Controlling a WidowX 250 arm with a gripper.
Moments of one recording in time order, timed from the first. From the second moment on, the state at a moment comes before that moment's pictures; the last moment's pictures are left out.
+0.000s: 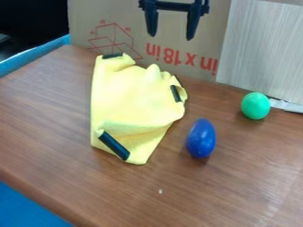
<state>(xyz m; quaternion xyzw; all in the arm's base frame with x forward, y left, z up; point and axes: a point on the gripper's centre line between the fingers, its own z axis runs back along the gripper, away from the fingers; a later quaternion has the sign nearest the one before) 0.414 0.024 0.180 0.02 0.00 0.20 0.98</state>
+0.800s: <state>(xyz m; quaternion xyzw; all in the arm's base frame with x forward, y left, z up) 0.402 0.008 0.111 0.01 -0.02 0.21 0.98</state>
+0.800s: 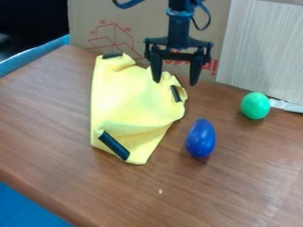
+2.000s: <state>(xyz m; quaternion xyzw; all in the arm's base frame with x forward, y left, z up) 0.410 0.007 0.088 0.03 -0.07 0.20 0.98</state>
